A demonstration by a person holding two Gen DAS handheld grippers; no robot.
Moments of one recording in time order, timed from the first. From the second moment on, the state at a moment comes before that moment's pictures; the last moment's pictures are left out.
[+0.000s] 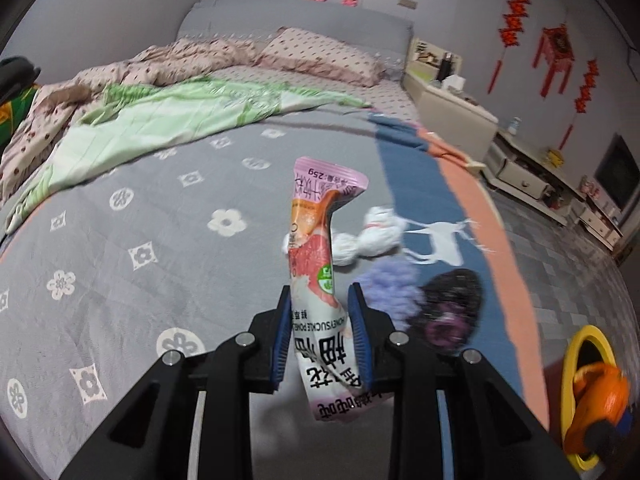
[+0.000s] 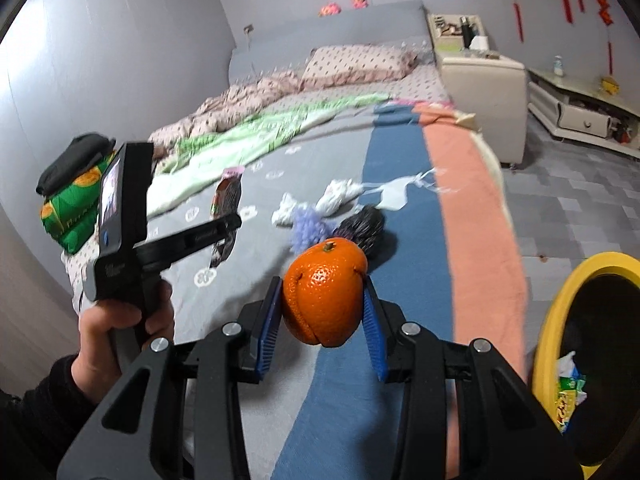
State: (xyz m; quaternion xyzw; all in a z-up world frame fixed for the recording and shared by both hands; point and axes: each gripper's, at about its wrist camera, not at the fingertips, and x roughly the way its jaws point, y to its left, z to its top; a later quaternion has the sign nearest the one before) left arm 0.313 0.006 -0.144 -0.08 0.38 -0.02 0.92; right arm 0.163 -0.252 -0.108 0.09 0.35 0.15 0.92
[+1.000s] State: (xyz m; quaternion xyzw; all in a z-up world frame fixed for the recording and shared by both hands) left arm 0.244 -0.187 -0.061 -0.01 0.33 -0.22 0.92; right arm 0.069 -0.455 -0.014 0.16 0.24 -0.04 0.96
